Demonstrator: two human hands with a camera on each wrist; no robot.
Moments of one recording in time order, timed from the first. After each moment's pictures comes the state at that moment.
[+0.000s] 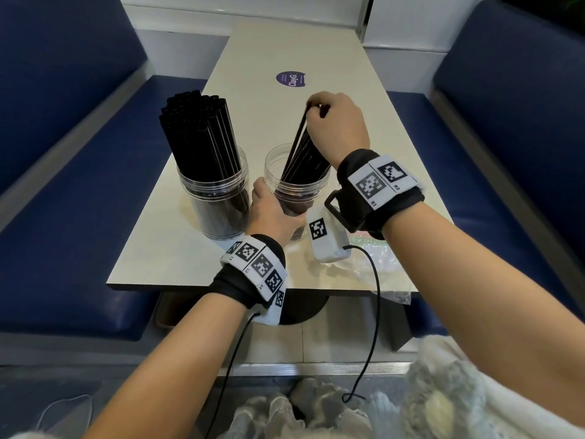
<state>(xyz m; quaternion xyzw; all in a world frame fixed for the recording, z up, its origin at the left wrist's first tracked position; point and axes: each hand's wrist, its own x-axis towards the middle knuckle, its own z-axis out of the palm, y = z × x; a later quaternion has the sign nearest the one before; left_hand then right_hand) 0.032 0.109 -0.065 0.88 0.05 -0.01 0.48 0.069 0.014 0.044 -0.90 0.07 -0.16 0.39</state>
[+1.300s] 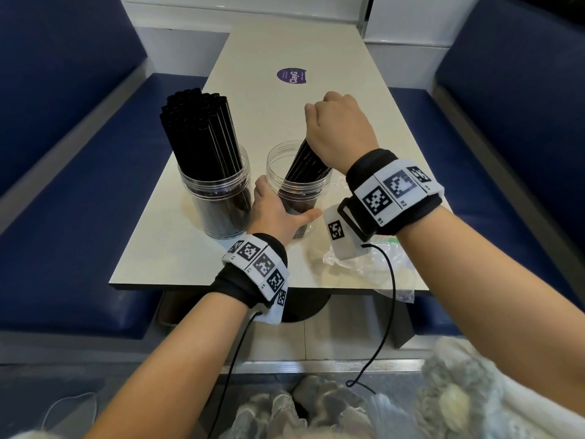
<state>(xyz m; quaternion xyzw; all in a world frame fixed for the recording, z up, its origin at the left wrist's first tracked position) 0.034 0.110 -0.066 0.88 0.04 0.00 0.48 0.063 0.009 0.044 -0.98 -0.05 -0.16 0.12</state>
